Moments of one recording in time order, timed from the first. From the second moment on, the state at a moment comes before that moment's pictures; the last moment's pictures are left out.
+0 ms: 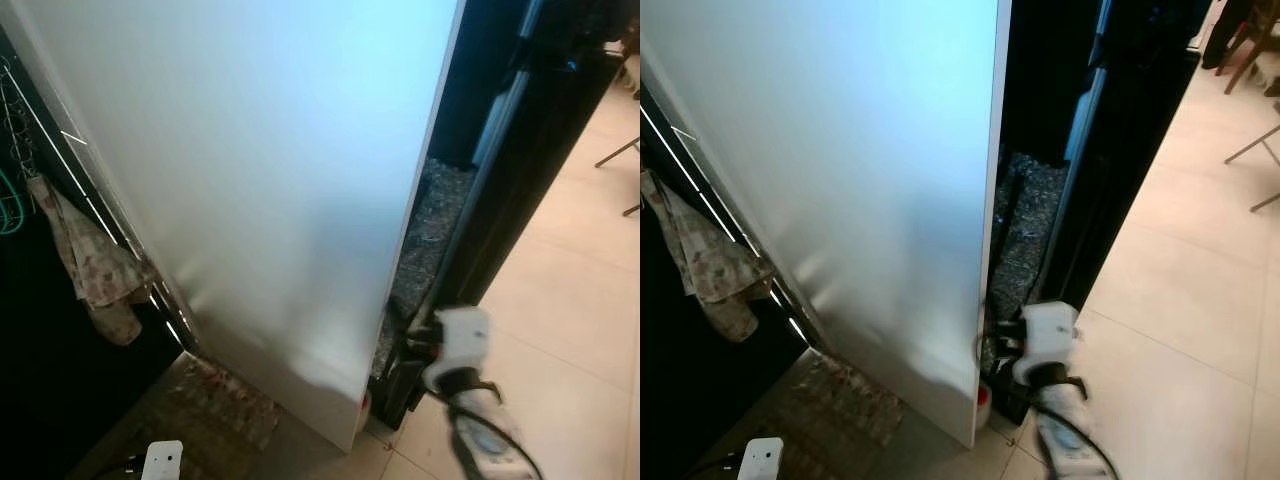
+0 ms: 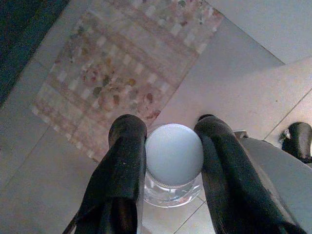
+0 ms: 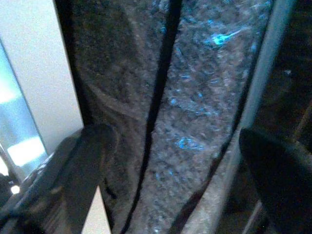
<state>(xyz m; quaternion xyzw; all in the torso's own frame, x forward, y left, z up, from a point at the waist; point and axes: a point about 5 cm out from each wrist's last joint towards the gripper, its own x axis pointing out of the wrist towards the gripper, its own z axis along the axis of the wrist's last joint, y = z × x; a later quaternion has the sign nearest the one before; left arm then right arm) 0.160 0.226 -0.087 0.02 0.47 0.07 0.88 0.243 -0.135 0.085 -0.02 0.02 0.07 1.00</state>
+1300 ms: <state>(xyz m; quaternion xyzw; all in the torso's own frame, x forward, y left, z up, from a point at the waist) 0.158 0.227 -0.087 0.02 0.47 0.07 0.88 0.281 -0.179 0.135 -0.03 -0.03 -0.15 0.99</state>
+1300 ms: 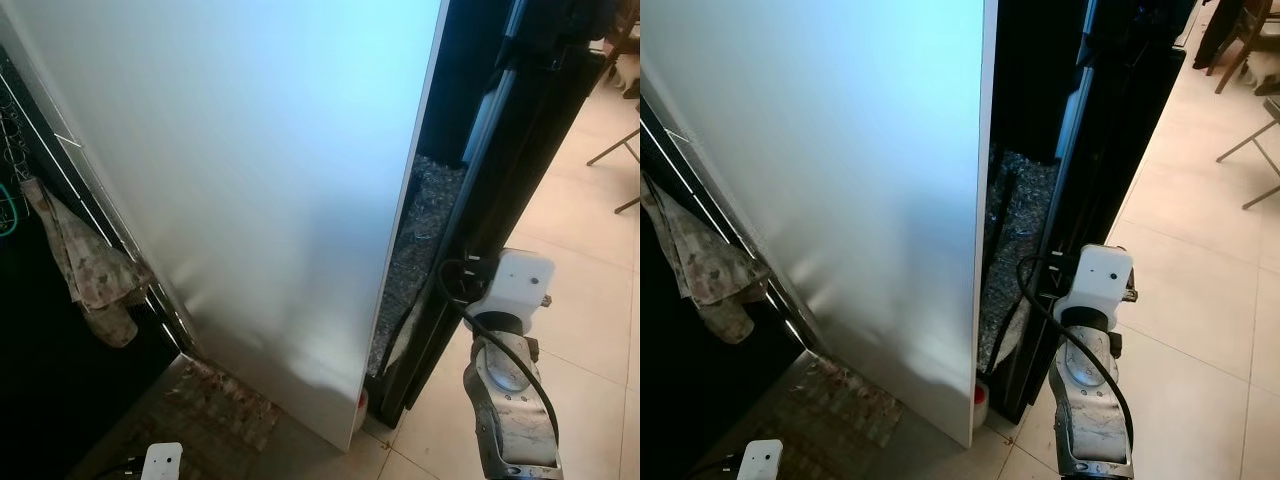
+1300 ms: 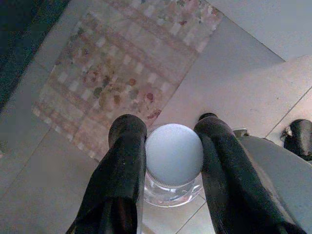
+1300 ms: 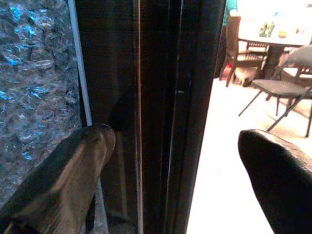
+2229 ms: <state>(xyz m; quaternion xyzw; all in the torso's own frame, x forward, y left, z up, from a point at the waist) 0.158 0.227 -0.087 0.02 0.47 0.07 0.88 0.290 -0.166 0.139 -0.03 -0.04 -0.10 0.99</state>
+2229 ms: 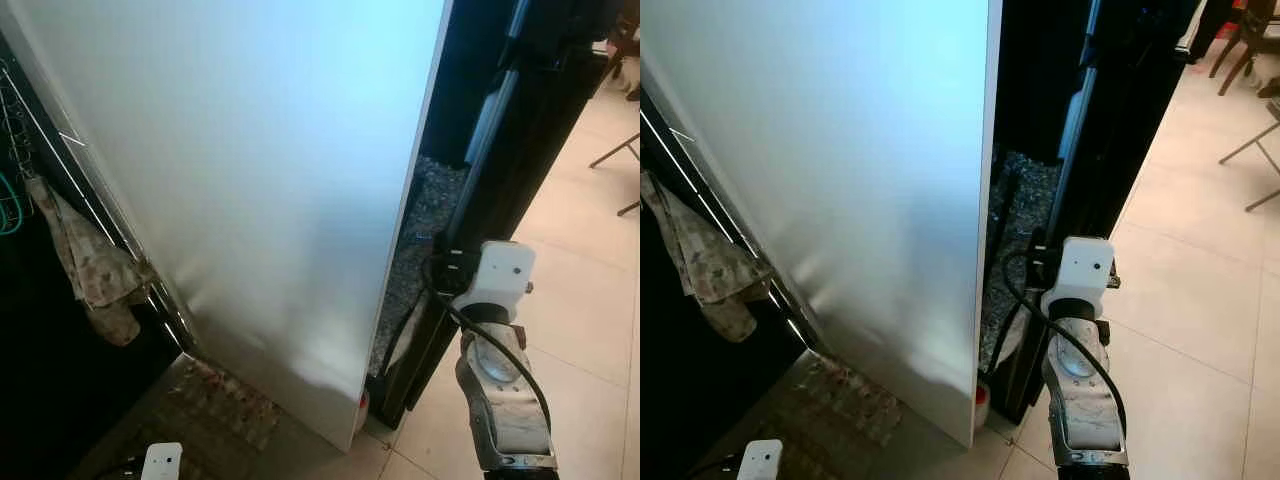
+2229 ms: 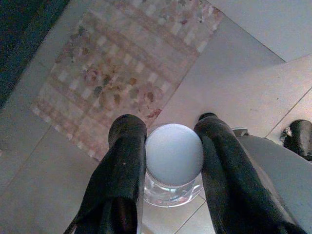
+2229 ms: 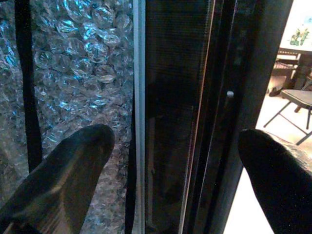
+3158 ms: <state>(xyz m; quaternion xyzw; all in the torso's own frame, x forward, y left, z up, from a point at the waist) 0.158 0.227 -0.087 0.02 0.47 0.07 0.88 0.300 -0.181 0.144 -0.05 -0.05 -0.13 0.99</state>
